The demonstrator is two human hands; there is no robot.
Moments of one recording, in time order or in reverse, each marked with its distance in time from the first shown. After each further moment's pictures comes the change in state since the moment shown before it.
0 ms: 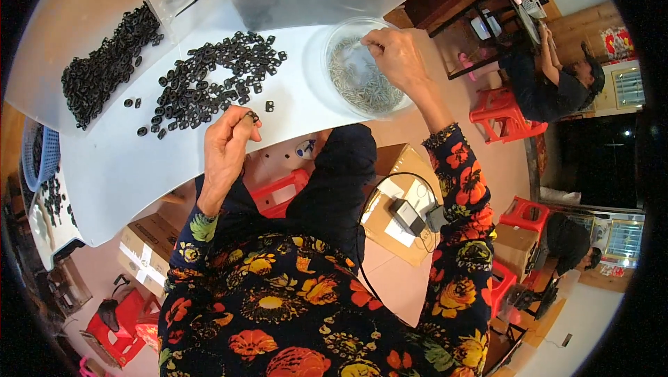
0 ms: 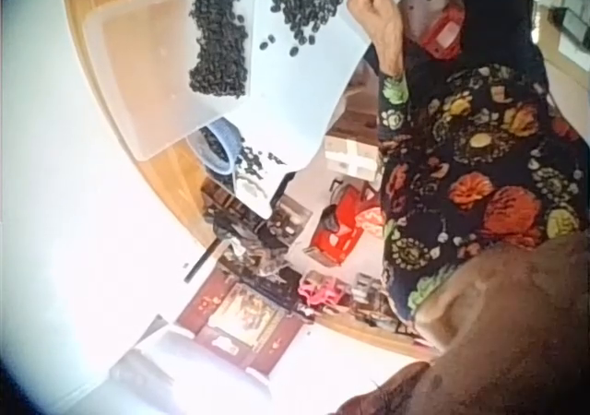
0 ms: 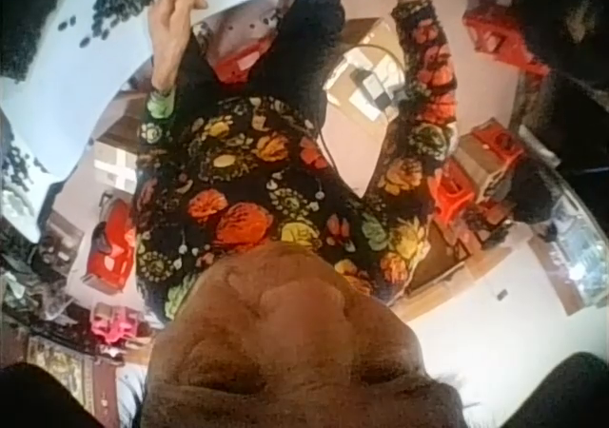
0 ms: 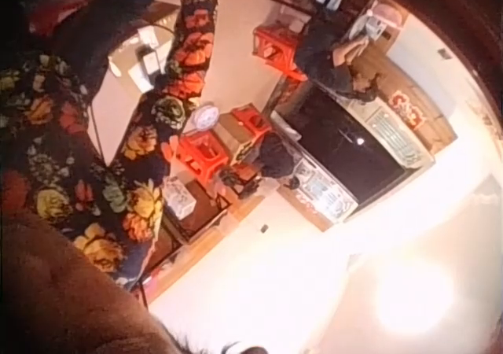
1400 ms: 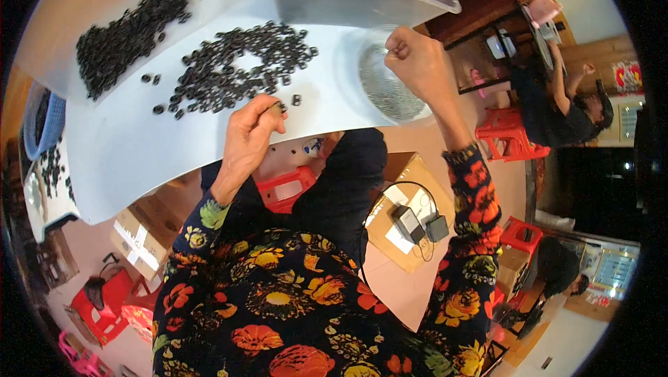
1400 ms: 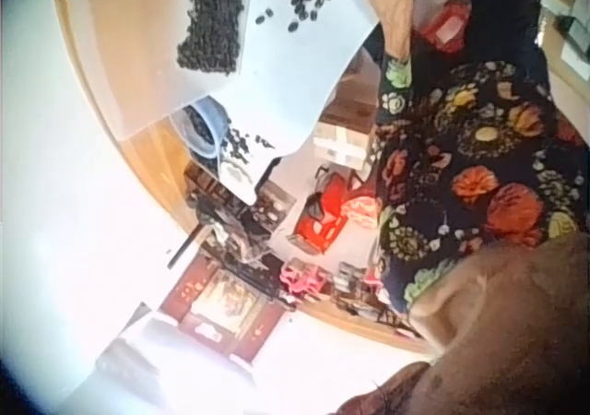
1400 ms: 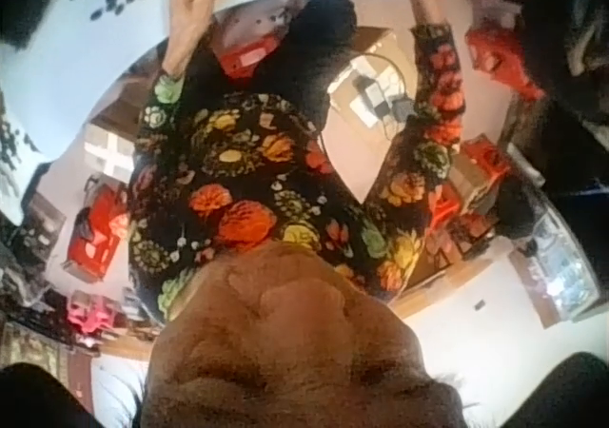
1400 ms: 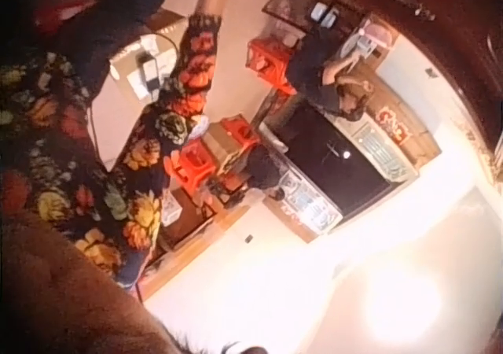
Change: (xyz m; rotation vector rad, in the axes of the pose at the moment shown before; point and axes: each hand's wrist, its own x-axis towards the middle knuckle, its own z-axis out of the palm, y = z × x) left_hand -0.001 -0.003 -0.006 -0.091 -0.002 -0.010; right_hand 0.011 -0.056 -0.017 0.038 -0.074 0.046
